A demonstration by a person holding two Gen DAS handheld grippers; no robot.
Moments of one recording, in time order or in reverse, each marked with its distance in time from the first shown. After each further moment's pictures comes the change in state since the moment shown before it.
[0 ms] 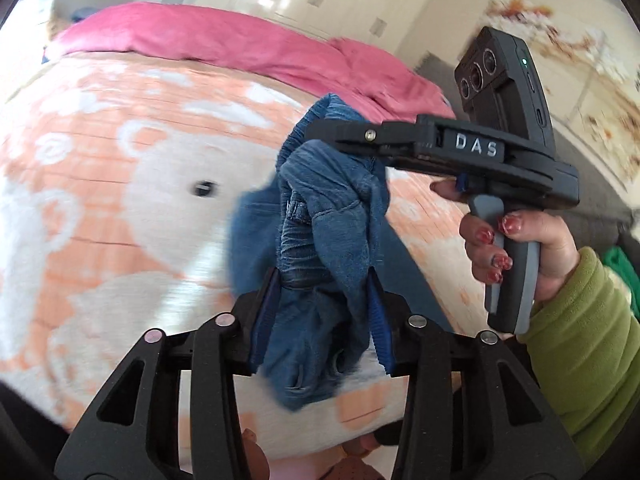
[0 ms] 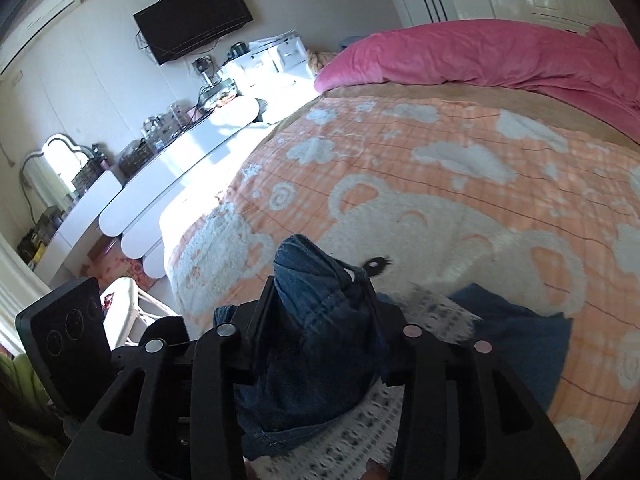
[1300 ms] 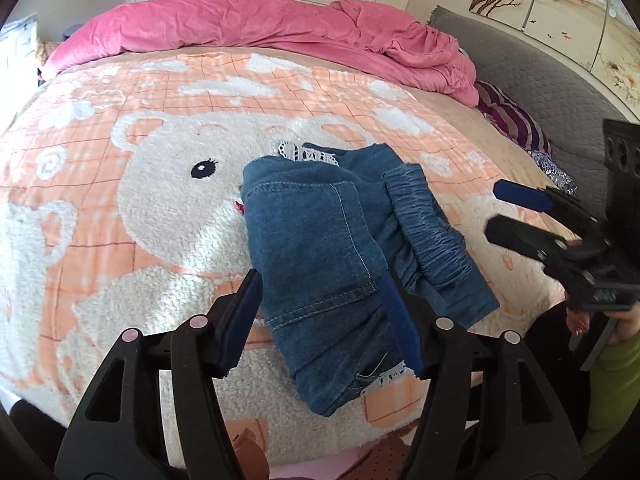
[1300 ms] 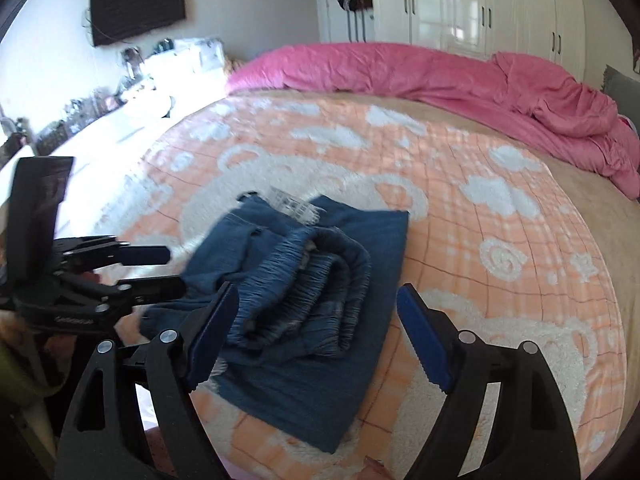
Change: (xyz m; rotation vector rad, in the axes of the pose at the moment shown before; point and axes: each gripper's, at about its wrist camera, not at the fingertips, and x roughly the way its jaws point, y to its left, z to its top) left arm 0.027 0.002 0.002 0.094 0.108 0.160; right arm -0.068 0.019 -0.106 -0.111 -0.080 -0.357
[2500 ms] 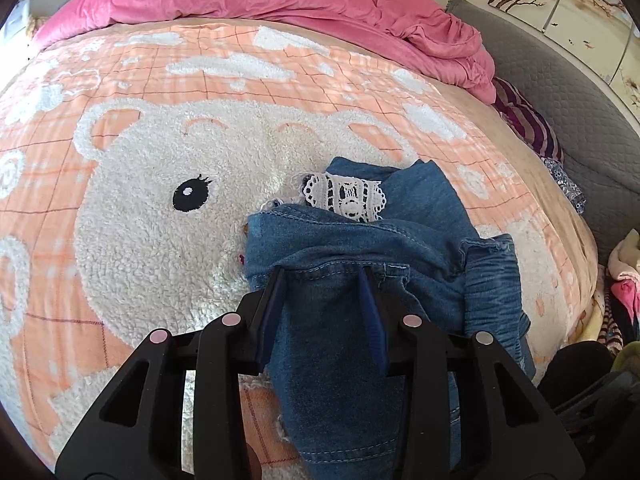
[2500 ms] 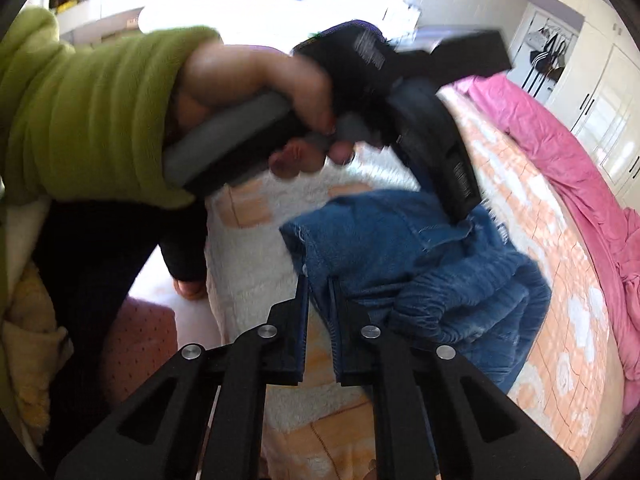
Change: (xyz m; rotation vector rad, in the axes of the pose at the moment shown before) left arm 0.072 0.034 0.051 -0.054 0.092 -0.033; right arm 0.045 0.125 -0.053 -0.666 0.211 0.183
